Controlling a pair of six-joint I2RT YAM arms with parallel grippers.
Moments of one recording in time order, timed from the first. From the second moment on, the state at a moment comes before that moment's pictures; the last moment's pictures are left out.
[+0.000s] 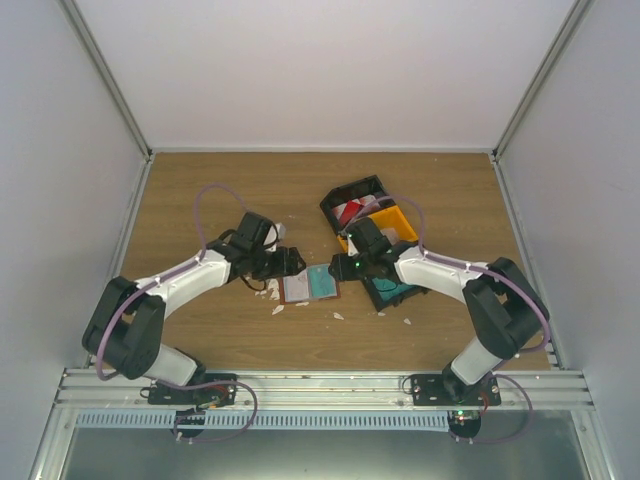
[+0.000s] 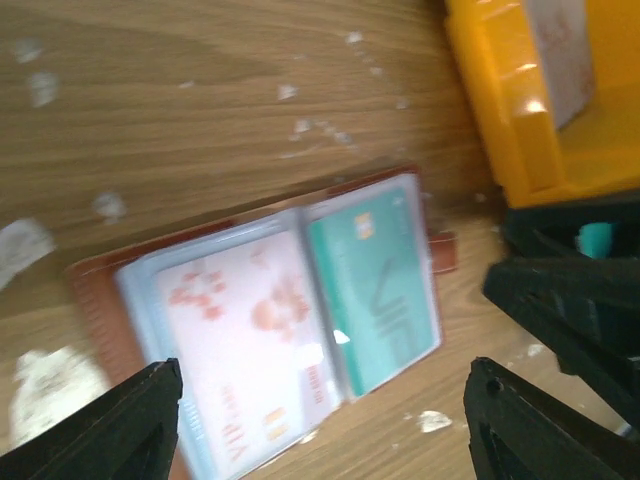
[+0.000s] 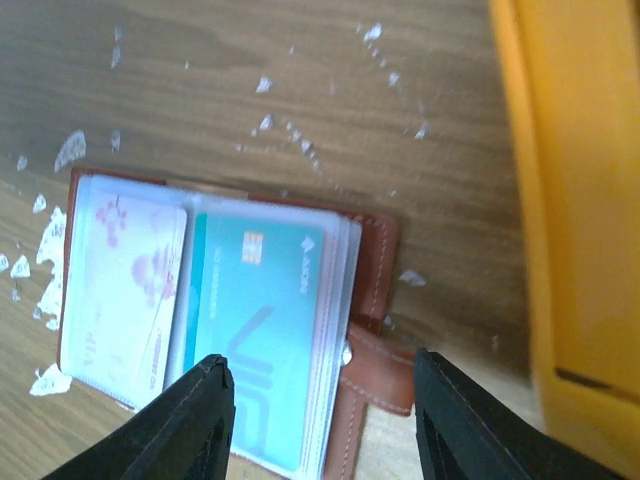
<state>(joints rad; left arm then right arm) -0.48 1.47 0.85 -0.34 0.37 -0.57 0.66 1.62 0.92 -0.28 -0.17 0.49</state>
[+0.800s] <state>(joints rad) -0.42 1.45 0.65 -0.28 0.36 -0.68 0.70 1.62 0.81 -0.20 -0.19 0.68</state>
